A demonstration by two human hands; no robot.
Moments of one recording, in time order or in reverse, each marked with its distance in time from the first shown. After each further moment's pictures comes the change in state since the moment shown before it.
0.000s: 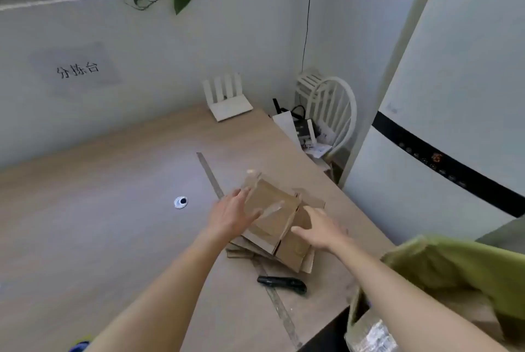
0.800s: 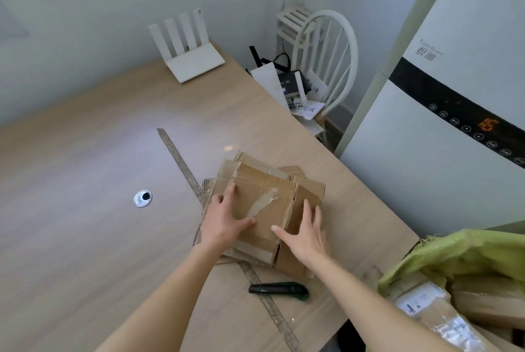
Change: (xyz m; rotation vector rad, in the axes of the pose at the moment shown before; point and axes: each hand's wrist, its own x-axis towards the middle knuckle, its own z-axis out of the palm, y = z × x) left_hand 0.106 -0.043 0.133 -0.309 -0.153 -0.206; right_hand 0.100 0.020 0.095 0.395 0.057 0.283
